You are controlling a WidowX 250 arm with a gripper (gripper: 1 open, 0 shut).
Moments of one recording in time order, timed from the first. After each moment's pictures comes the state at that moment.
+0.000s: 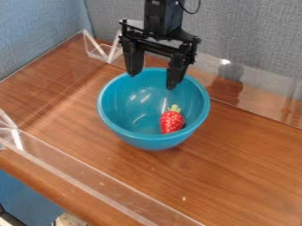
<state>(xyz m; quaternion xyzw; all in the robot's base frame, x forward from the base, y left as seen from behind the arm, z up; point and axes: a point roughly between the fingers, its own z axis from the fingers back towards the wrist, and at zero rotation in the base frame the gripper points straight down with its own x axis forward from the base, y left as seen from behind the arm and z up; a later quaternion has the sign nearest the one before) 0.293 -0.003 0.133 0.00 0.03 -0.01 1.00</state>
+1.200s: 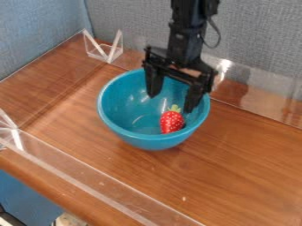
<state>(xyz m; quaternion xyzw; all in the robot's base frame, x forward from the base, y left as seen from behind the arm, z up) 0.310 -0.026 0.087 0.02 0.04 -0.03 1.00</state>
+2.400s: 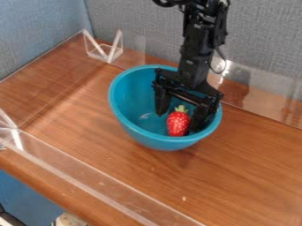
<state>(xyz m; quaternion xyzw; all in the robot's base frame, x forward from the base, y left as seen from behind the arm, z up) 0.320 -0.030 0.049 0.03 0.07 -0.03 1.00</state>
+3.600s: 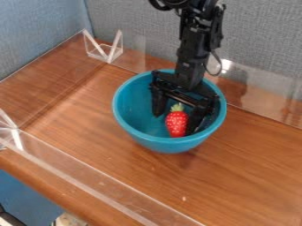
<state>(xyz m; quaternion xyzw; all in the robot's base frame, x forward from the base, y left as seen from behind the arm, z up) 0.323 -0.022 0.047 0.03 0.07 -0.02 1.00</state>
